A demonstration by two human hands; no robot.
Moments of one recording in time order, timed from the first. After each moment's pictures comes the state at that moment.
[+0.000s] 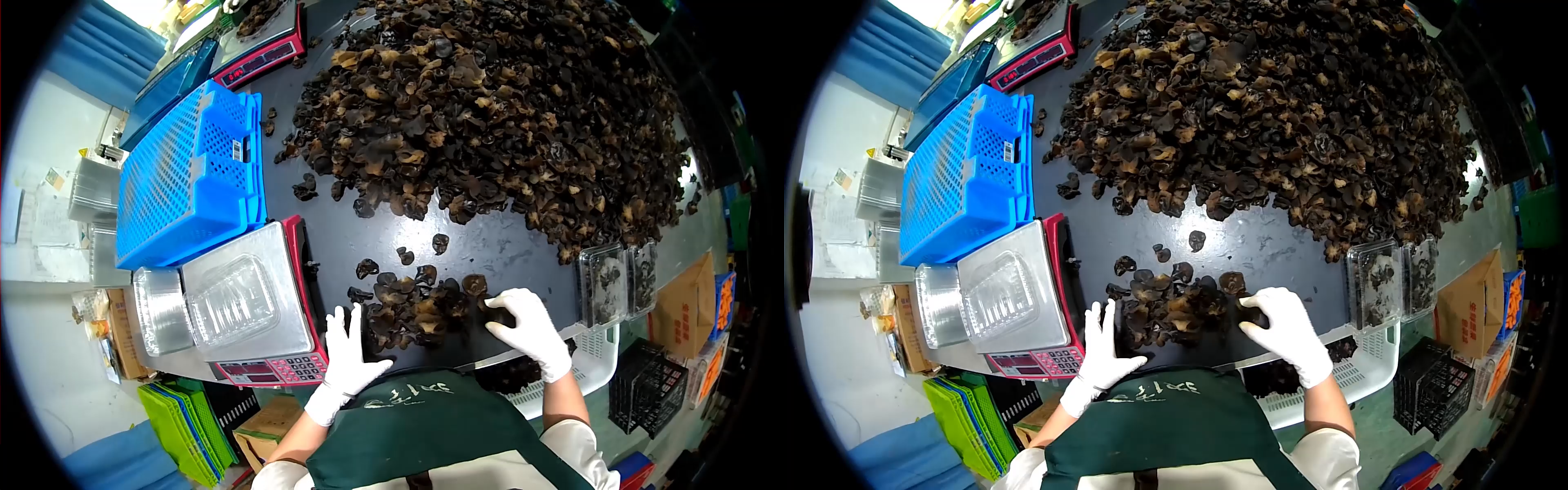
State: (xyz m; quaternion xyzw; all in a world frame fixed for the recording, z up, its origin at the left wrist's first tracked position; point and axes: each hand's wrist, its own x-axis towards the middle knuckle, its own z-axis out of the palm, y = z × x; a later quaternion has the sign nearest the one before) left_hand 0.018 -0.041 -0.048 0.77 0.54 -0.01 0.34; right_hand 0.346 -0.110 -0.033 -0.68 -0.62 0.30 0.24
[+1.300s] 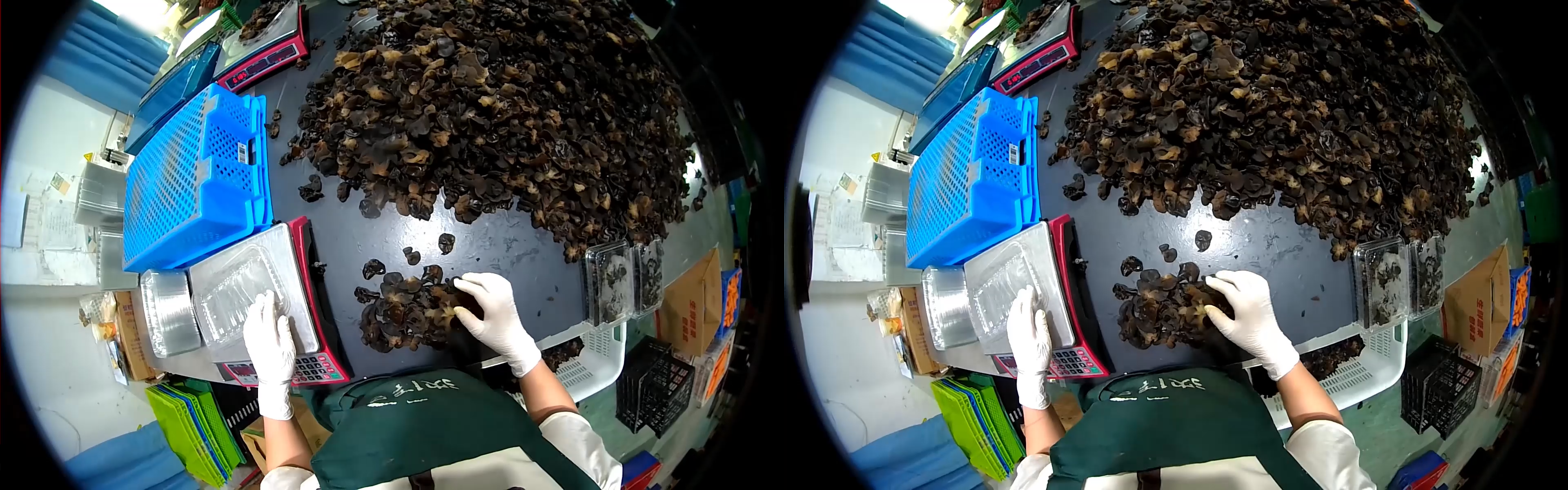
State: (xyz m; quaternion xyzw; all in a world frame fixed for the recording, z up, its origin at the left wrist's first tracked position) left_hand -0.066 0.020 -0.008 0.80 0.59 0.10 0.02; right_hand 0.300 -0.077 -0.068 -0.64 -0.66 0.23 0.33
